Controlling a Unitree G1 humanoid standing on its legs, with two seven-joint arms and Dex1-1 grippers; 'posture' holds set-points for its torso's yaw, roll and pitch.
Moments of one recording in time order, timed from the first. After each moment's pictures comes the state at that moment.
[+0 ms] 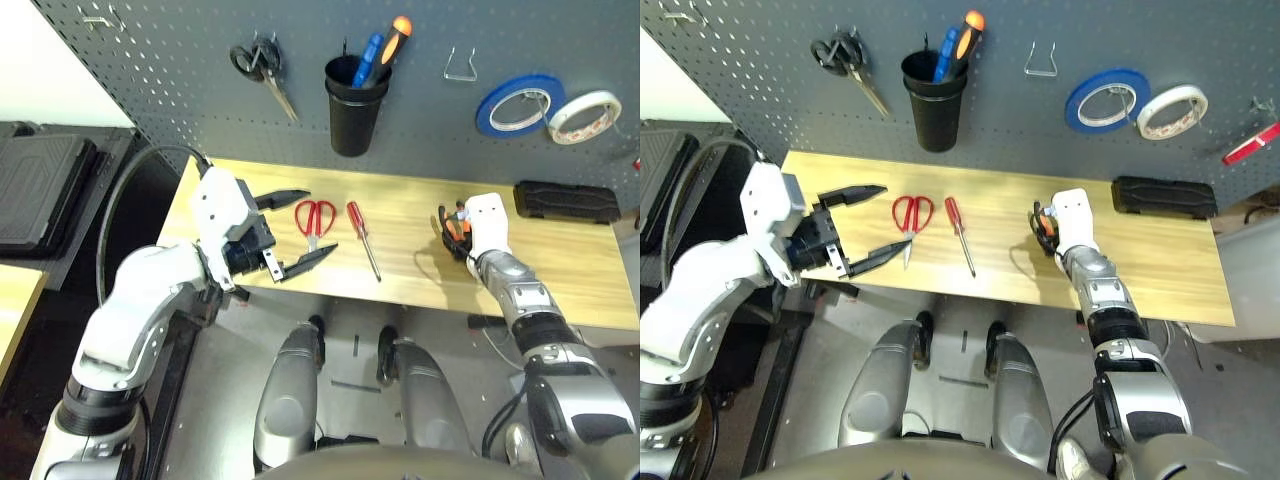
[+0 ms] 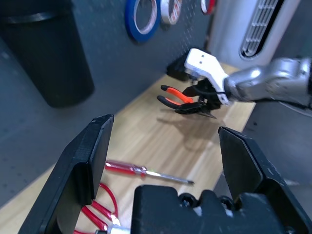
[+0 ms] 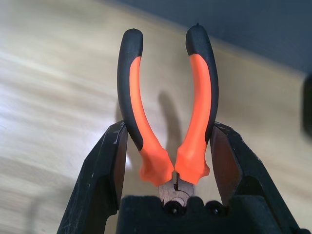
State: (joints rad) left arm -0.21 0.62 0.04 -0.59 -0.43 0.43 -0.79; right arm -0.35 -0.30 -0.09 0.50 0.05 0.07 0.22
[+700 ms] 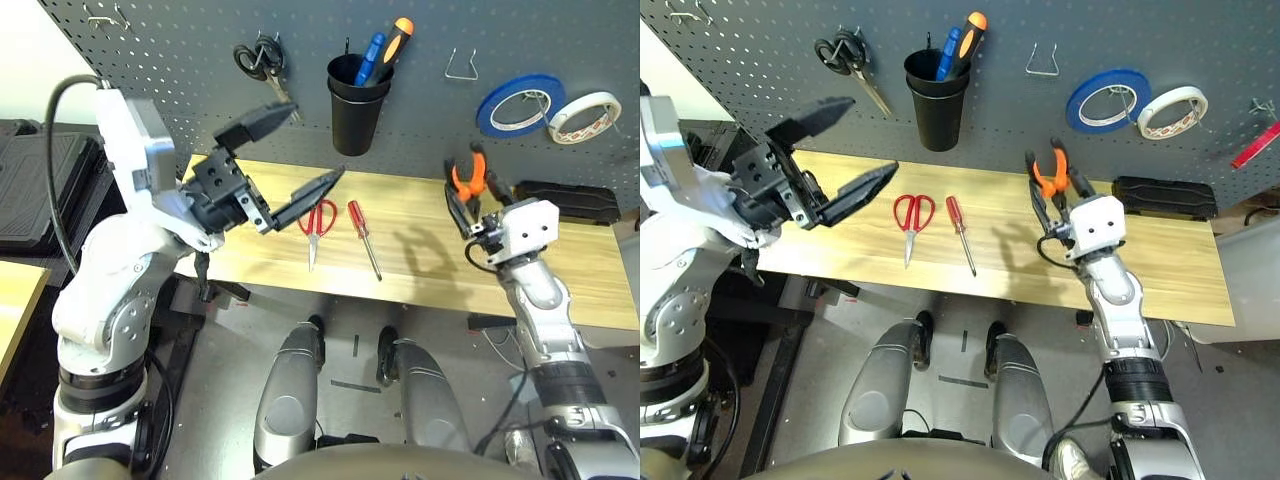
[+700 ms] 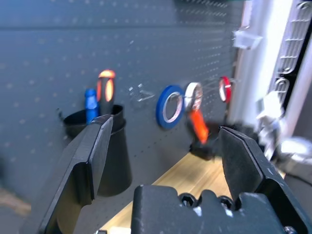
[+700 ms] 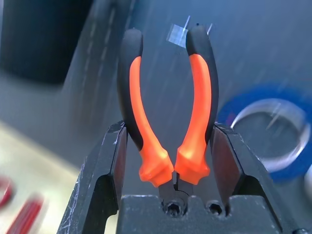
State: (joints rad) left arm -0.37 0.56 0.15 -0.60 -0.60 0.44 -0.64; right arm -0.22 -0.28 -0.12 0.07 0.09 -0.44 0.25
